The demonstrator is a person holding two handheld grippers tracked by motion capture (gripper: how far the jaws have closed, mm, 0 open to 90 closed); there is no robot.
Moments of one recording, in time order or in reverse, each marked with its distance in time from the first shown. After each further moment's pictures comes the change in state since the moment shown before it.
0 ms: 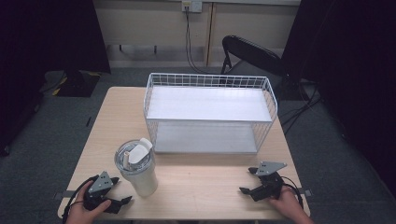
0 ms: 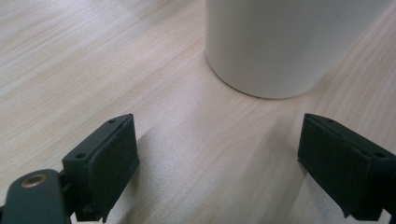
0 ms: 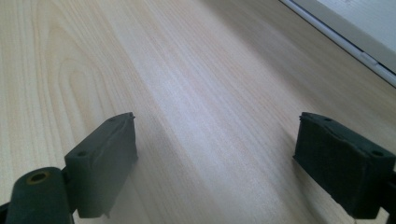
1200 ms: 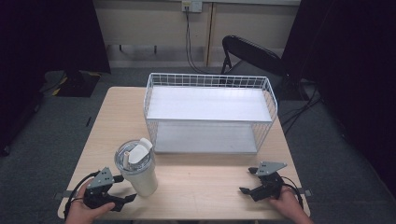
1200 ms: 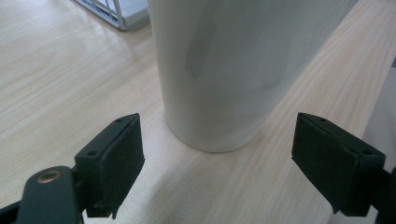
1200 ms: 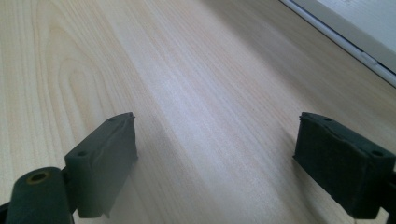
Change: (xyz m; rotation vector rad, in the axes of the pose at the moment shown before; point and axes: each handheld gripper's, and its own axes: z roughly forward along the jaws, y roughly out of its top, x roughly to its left) left arm -0.013 0.035 -0.019 -0.070 -0.087 -0.017; right arm 0.000 0.000 0.000 0.000 -0.001 0.000
